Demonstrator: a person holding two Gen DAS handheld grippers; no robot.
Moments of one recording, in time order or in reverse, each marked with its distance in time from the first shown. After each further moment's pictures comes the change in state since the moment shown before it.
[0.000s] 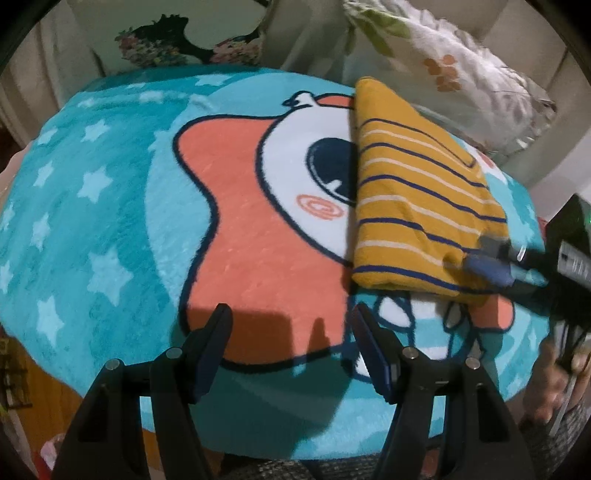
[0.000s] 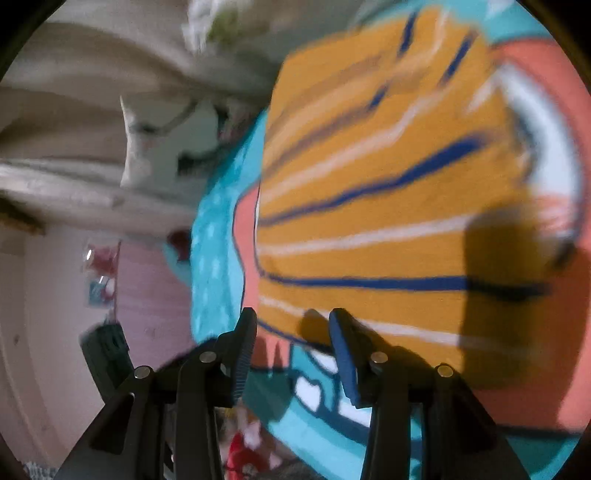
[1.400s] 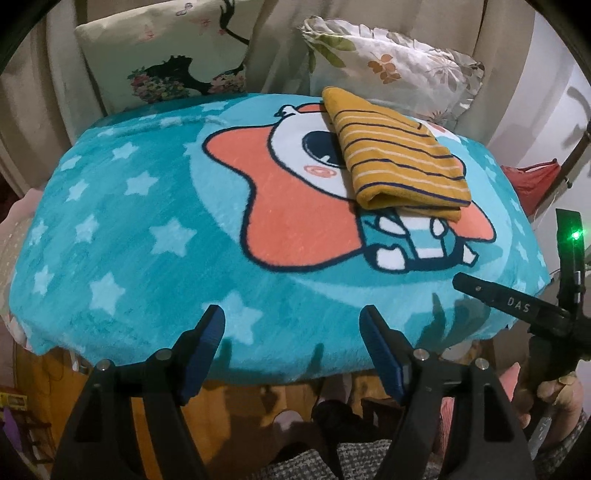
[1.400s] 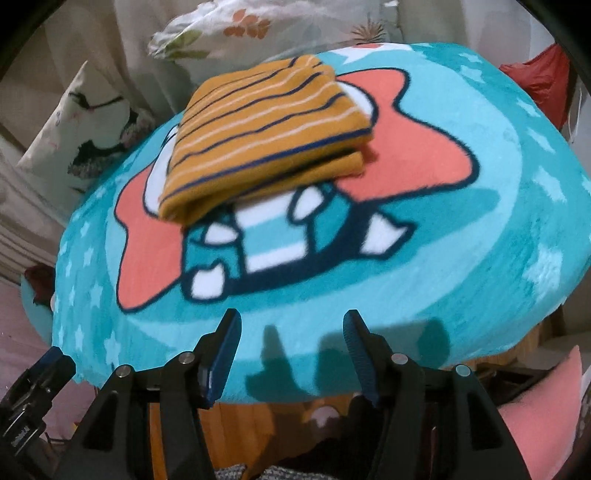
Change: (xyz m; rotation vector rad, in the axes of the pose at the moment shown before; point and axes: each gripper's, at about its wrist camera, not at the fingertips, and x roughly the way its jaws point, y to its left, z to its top) left arm -0.076 0.048 -0.093 0.197 -0.111 -0.017; right arm -0.018 0.052 -0.185 0.001 -0.264 -0.684
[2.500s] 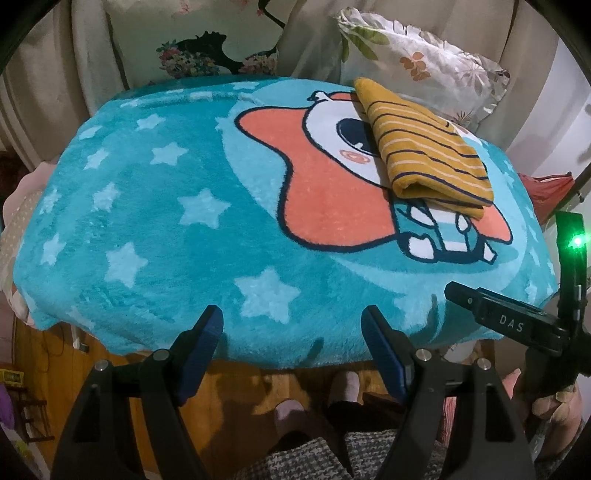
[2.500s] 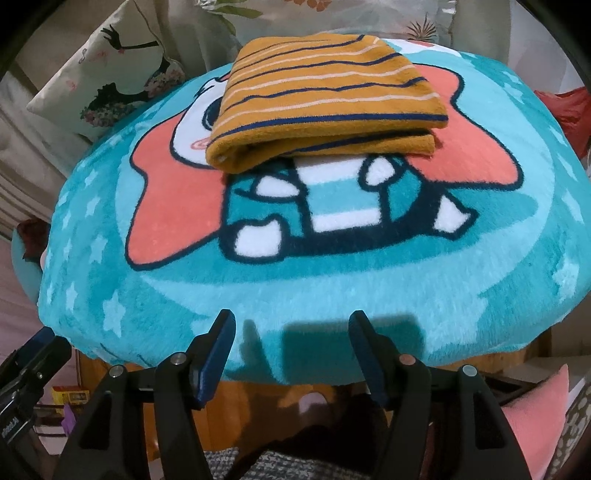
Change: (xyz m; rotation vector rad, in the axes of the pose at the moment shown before) left arm 0.008 0.028 -0.012 -0.068 0.045 0.027; right arm 0.021 0.054 -0.019 -0.124 0.075 -0.040
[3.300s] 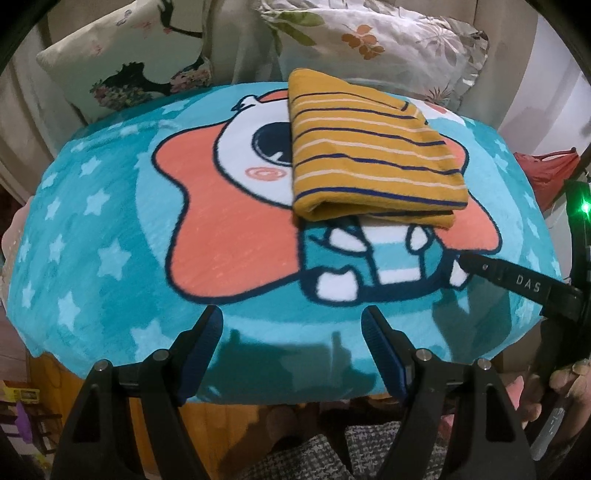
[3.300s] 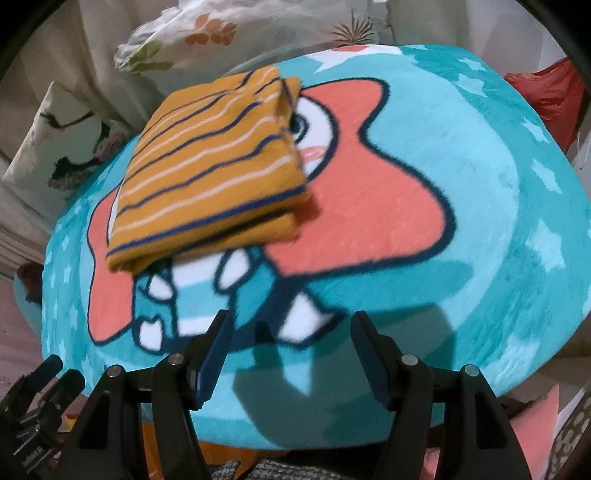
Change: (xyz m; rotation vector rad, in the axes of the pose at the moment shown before) left arm 0.034 -0.129 0.046 0.085 0.024 0.055; right arm -0.009 -0.127 0.072 0.107 -0.040 0.024
